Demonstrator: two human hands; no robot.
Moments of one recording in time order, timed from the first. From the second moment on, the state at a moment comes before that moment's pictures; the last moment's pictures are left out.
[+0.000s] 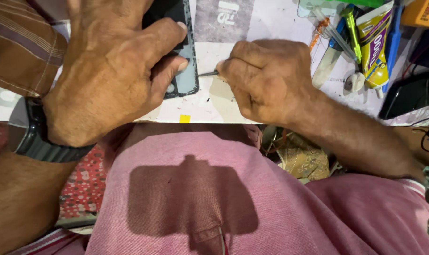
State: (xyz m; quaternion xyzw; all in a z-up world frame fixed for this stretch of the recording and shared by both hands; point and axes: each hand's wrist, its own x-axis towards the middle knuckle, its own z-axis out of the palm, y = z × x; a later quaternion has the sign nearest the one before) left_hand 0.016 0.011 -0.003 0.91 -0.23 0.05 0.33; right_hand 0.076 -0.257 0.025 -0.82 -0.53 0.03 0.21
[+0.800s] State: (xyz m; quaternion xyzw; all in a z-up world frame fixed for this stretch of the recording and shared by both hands) left_hand 0.024 0.011 0.004 0.90 -0.24 0.07 0.37; right_hand 0.087 -0.251 0.022 -0.83 -0.53 0.02 0.20
